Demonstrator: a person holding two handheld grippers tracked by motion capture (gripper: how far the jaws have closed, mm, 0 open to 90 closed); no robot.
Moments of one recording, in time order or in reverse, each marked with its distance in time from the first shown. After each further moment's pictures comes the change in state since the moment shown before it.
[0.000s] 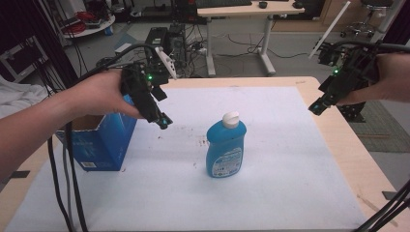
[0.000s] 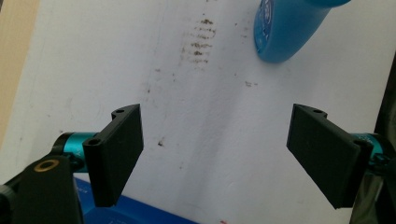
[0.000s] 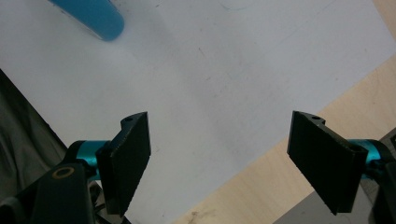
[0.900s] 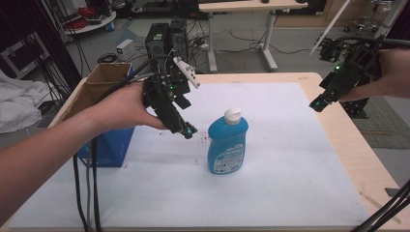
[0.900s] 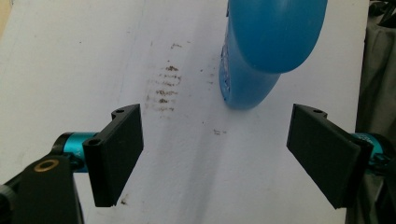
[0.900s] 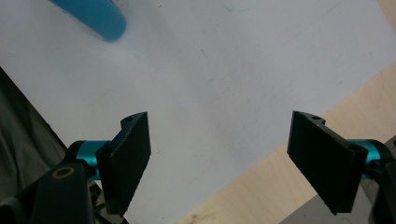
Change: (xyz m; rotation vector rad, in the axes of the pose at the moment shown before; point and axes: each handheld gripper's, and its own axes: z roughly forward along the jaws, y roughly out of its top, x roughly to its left) left arm -0.026 0.019 0.032 -0.125 -0.059 0.023; right arm -0.001 0.002 0.004 0.002 0.011 -0.006
